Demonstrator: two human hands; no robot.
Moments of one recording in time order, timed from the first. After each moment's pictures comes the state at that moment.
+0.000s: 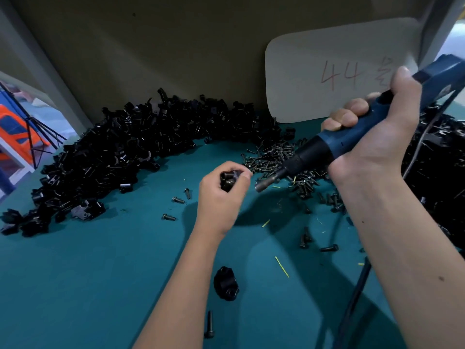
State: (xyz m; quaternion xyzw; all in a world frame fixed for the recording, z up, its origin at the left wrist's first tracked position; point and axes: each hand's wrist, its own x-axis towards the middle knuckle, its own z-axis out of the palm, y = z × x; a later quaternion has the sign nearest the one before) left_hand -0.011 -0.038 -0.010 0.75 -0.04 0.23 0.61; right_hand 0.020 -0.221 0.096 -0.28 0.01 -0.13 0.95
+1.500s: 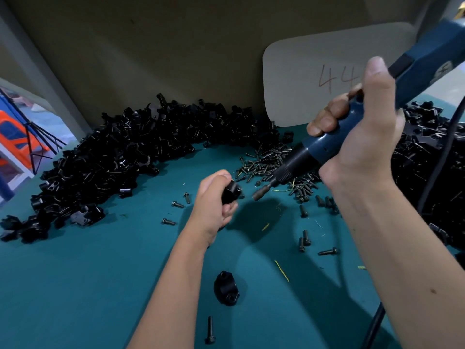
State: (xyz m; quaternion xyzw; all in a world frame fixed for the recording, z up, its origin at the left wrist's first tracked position) left_hand -0.011 -0.022 -0.003 0.64 0.03 0.03 0.77; right_hand 0.010 -0.208 0.103 -0.37 -0.09 -0.19 0.90
